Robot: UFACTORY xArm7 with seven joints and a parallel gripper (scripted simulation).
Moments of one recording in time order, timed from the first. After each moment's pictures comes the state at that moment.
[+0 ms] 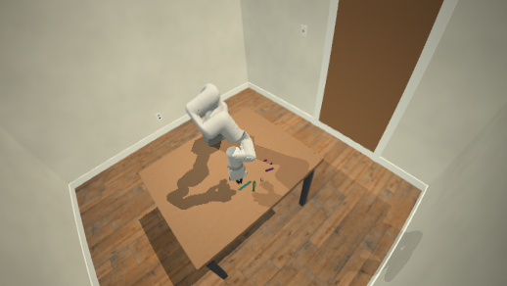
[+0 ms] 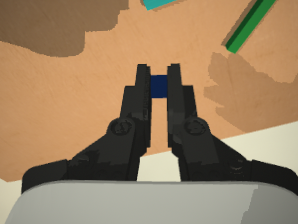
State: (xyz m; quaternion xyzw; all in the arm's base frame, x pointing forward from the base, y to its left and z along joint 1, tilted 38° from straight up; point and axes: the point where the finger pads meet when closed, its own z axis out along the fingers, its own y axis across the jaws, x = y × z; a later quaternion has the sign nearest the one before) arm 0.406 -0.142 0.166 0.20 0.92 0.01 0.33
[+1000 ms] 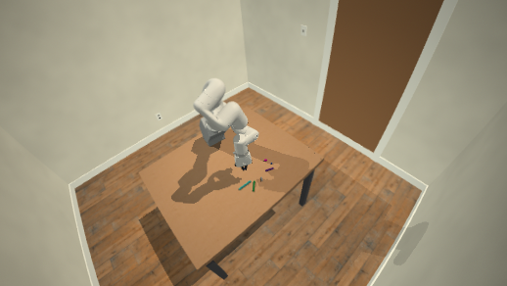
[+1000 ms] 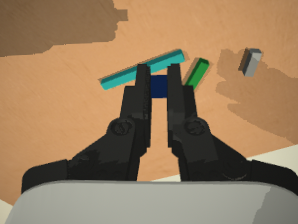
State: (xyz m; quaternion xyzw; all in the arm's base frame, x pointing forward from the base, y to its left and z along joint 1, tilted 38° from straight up) arm 0.364 -0.056 0.127 0.22 0.93 0.03 0.31
